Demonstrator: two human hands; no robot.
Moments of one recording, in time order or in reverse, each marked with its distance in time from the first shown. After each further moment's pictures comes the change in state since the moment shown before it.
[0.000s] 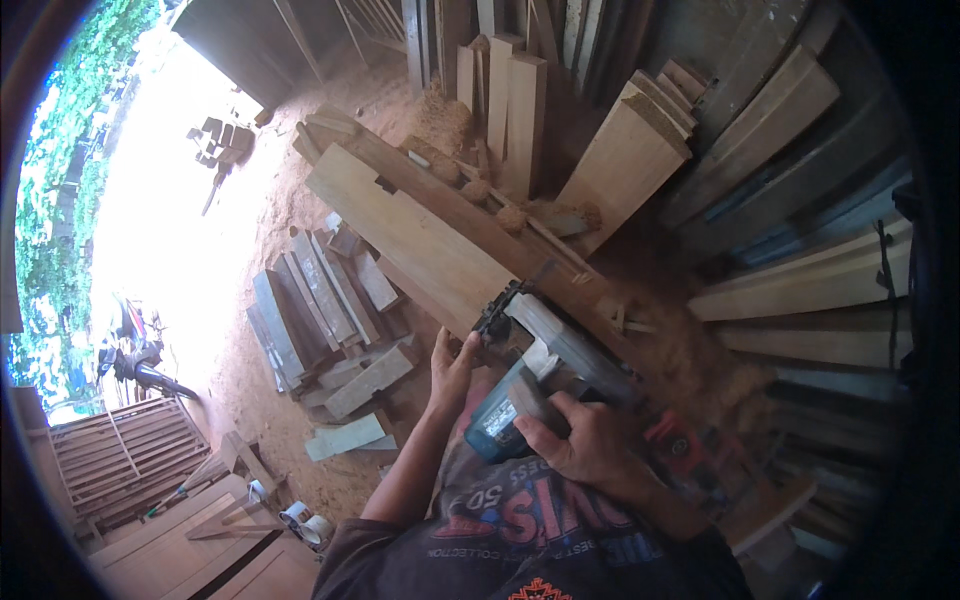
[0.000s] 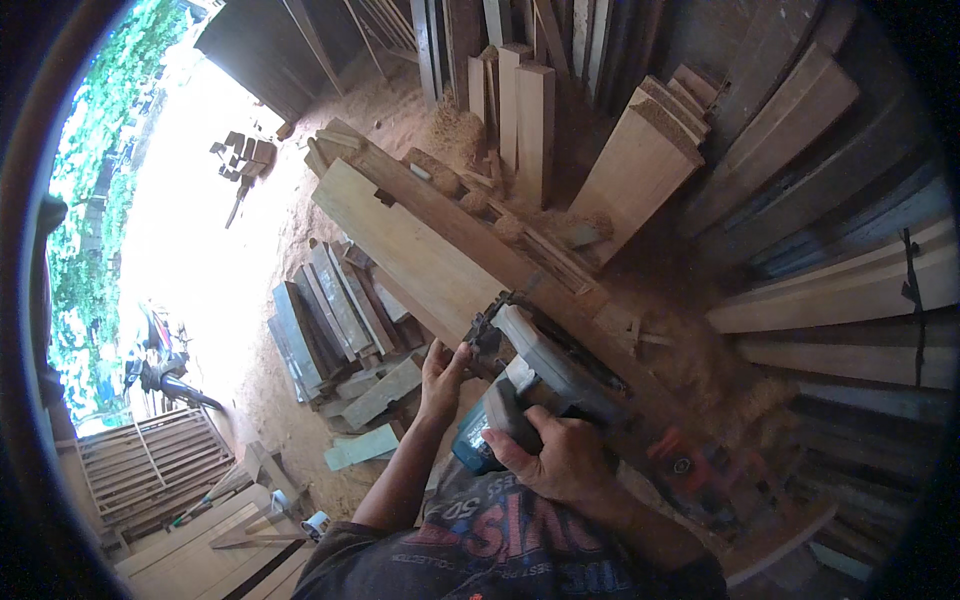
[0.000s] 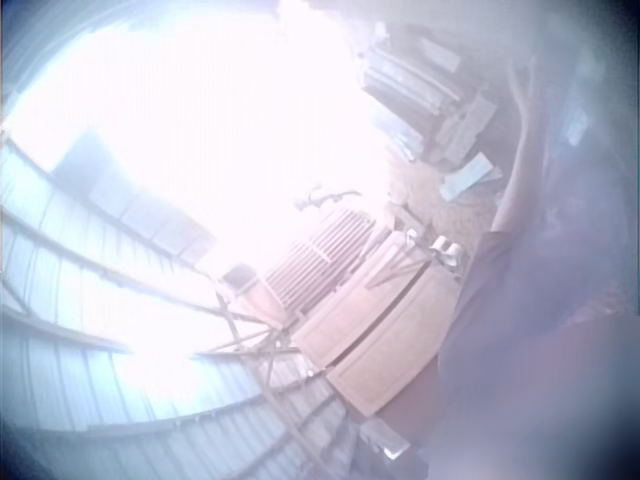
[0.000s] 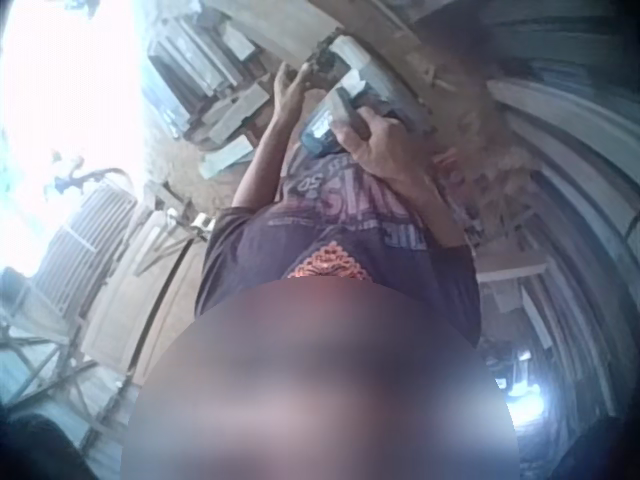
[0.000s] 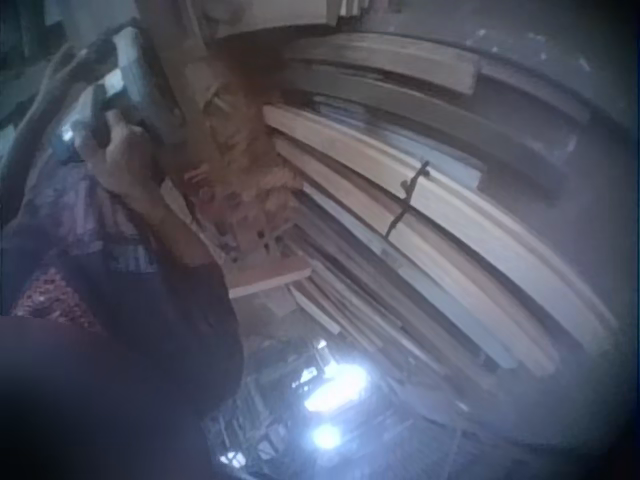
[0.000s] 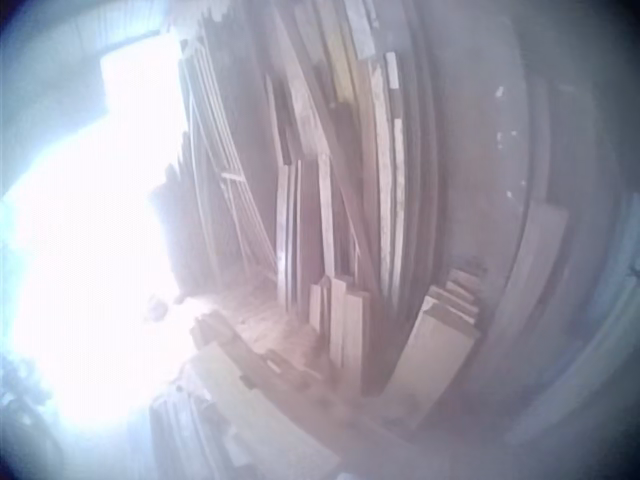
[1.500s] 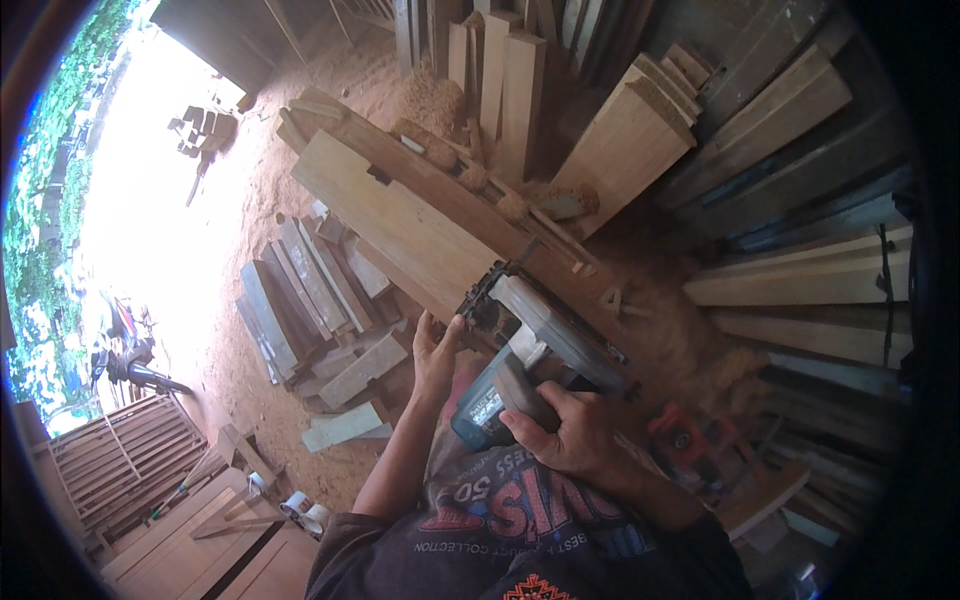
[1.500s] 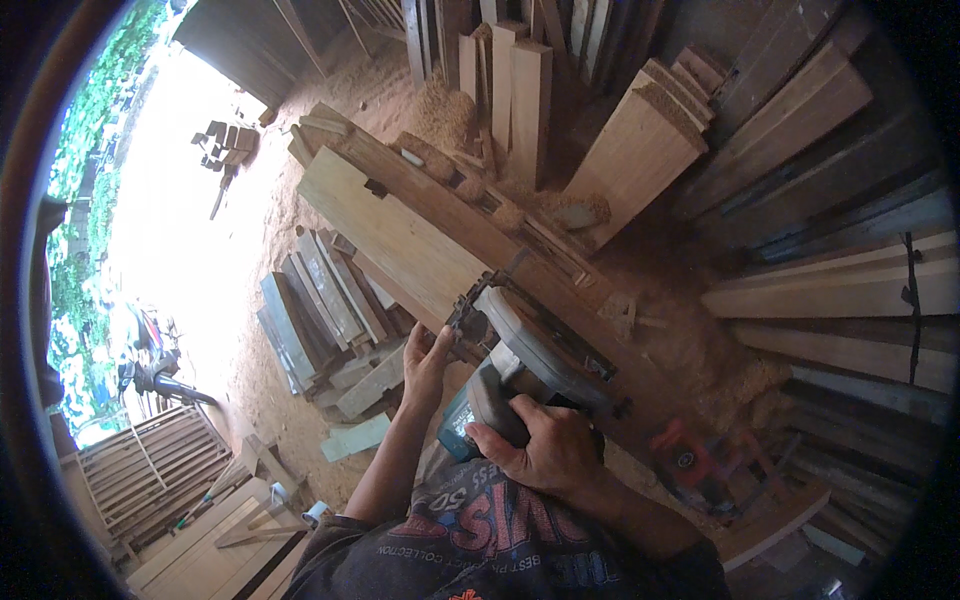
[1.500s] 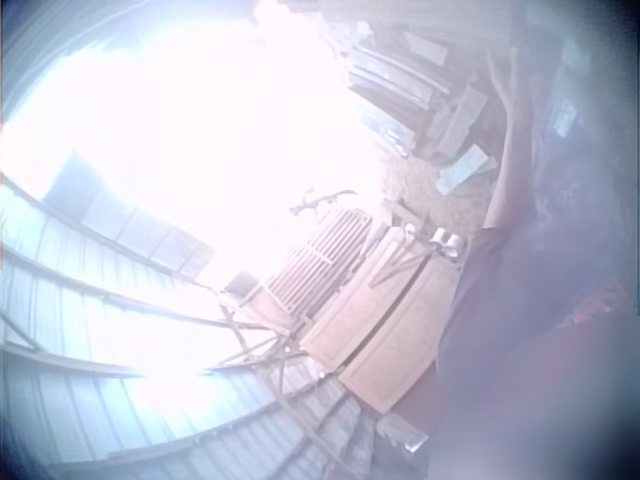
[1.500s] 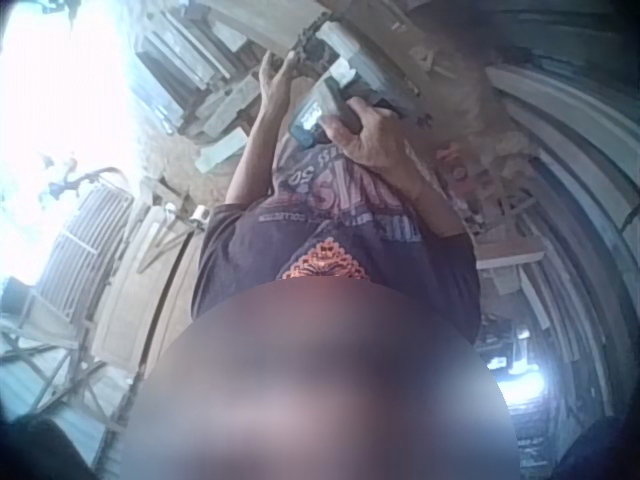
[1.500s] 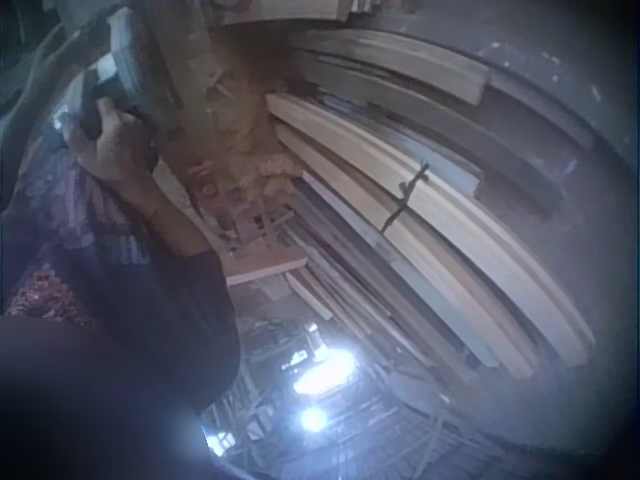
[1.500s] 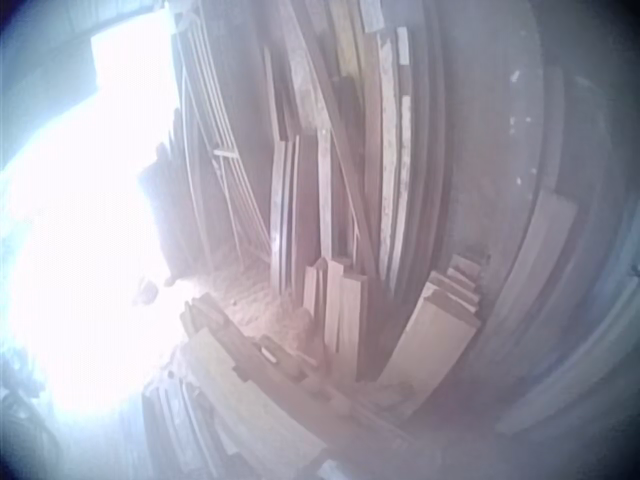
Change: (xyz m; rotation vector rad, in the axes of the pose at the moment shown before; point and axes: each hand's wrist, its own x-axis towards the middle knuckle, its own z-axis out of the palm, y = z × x) left_hand -0.001 0.008 0.002 -0.014 0.047 0.018; right_hand -0.001 0.020 0.016 0.087 0.029 -0.048
